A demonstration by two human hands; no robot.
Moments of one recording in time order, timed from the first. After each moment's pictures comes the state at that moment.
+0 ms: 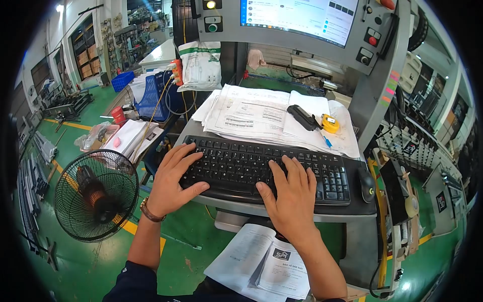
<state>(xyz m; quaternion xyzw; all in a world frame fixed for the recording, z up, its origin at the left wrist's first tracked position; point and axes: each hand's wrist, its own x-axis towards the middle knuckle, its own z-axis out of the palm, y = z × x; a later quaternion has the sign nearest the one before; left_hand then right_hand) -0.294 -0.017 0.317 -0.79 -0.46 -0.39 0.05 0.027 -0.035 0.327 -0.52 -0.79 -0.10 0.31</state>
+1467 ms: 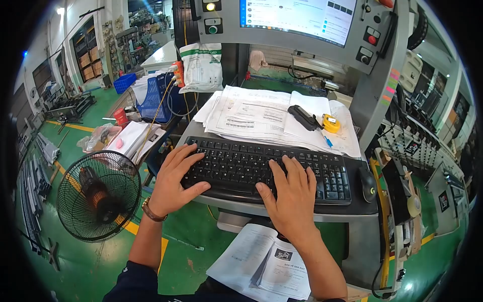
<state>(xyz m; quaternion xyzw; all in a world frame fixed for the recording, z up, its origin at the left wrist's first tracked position) -0.295 -0.019 0.318 -0.79 -0.47 -0.38 0.03 0.028 -0.036 0.327 -0.52 -0.79 -0.09 0.32</state>
